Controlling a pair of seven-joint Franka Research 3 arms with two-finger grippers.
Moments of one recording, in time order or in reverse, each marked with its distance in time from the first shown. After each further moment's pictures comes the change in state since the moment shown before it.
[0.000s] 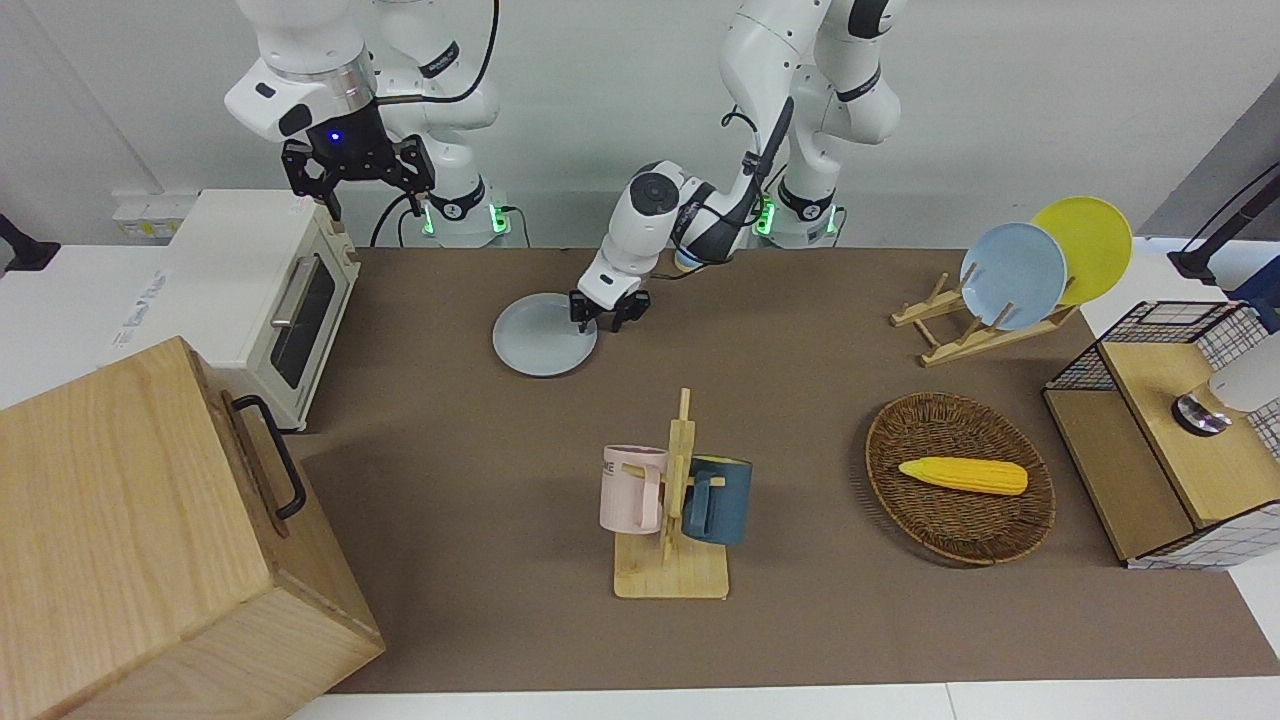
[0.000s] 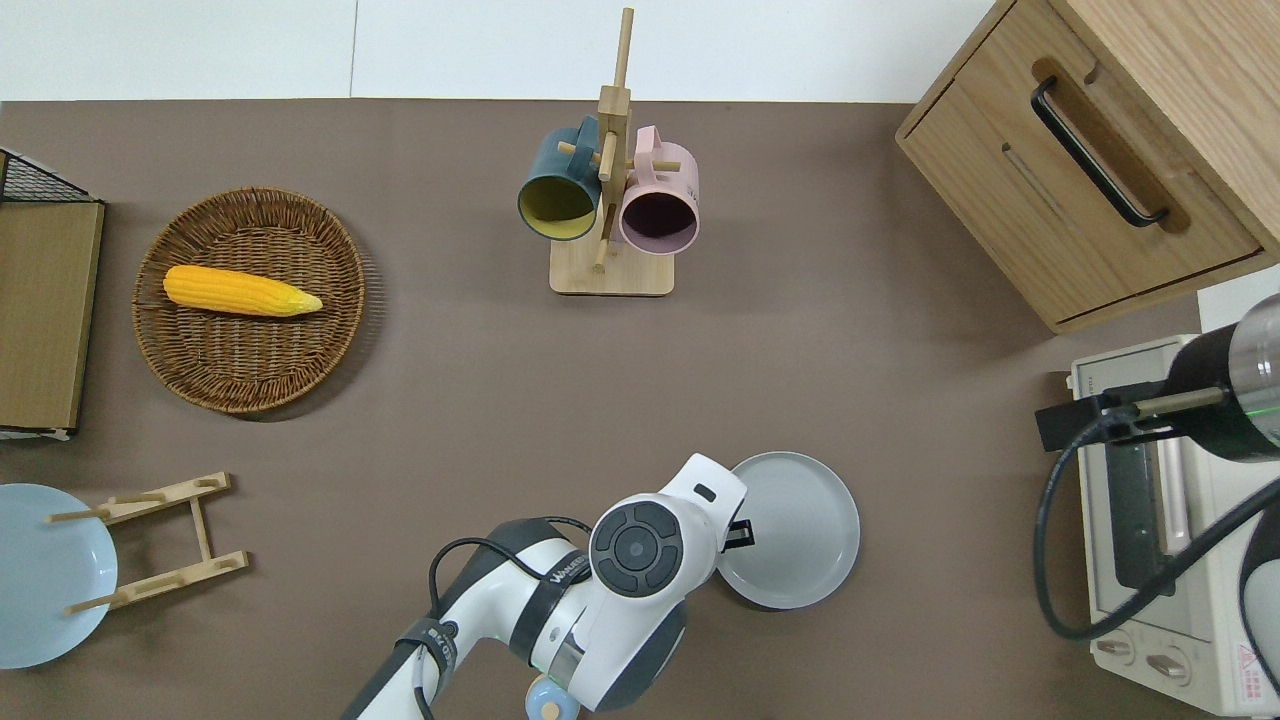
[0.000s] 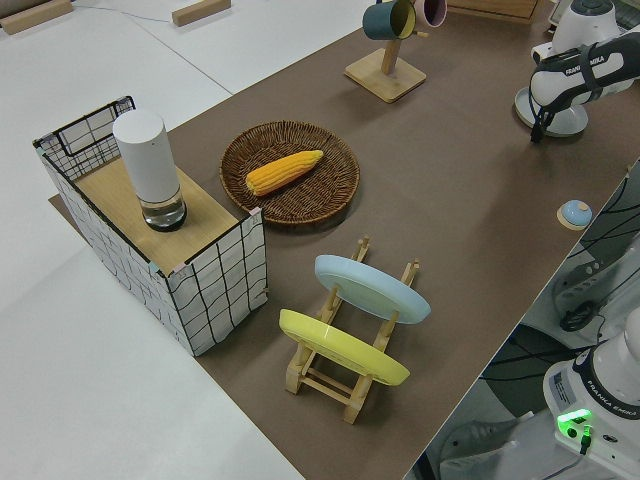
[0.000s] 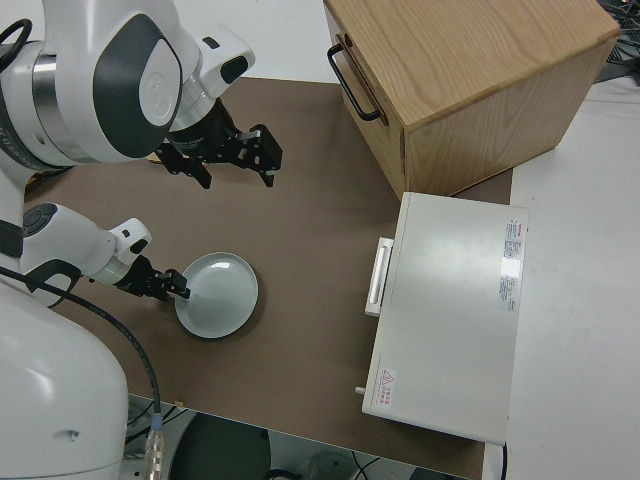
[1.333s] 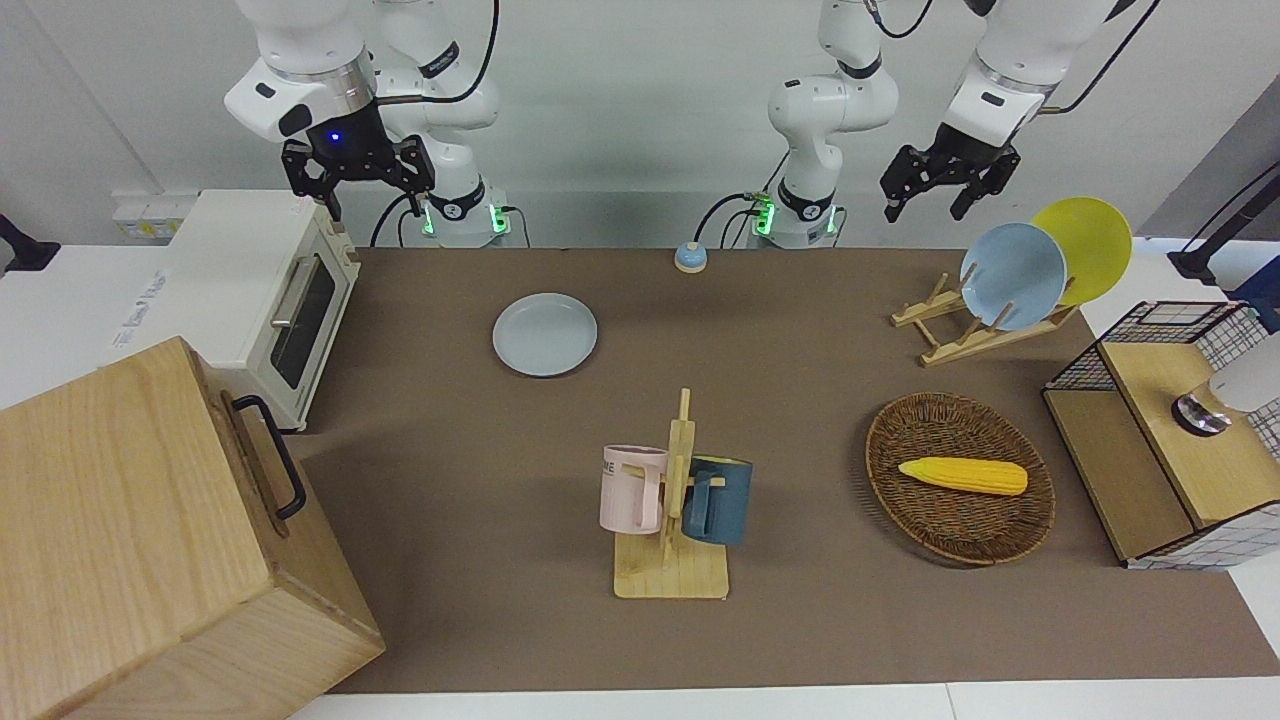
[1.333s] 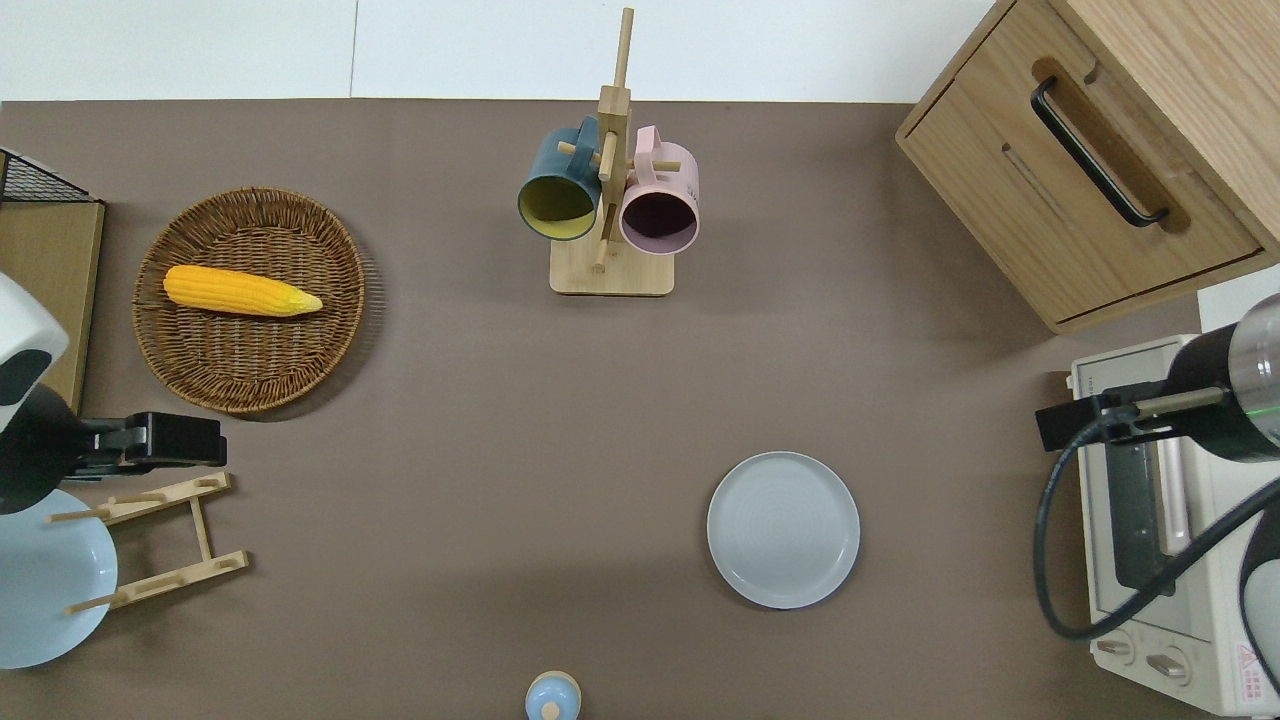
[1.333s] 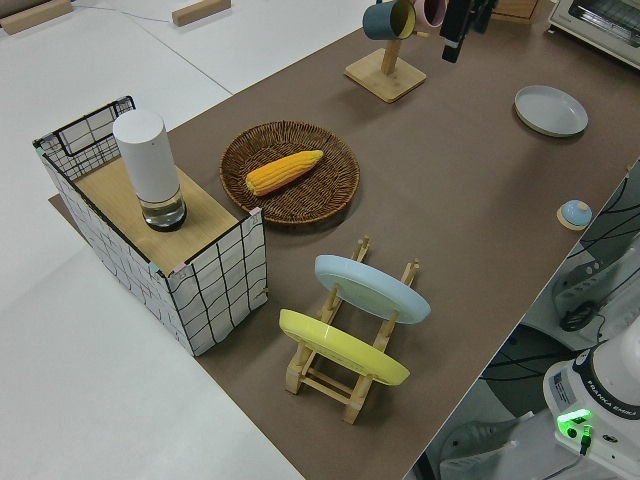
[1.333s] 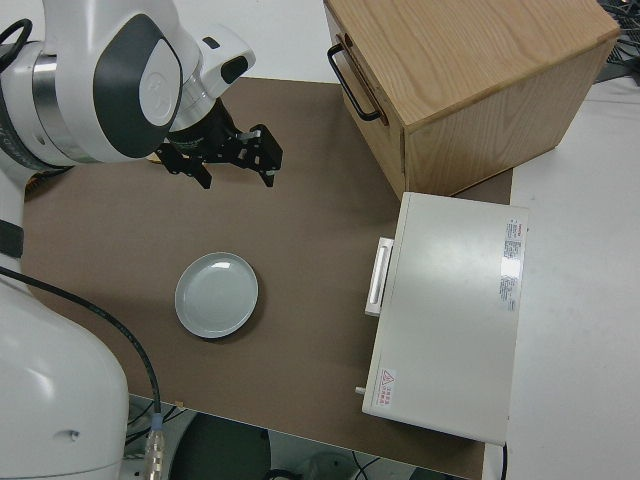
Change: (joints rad) left arm 0.660 -0.439 0.126 0.437 0.176 -0.995 0.631; right arm 0.000 0.000 0.000 0.000 0.000 0.000 0.000
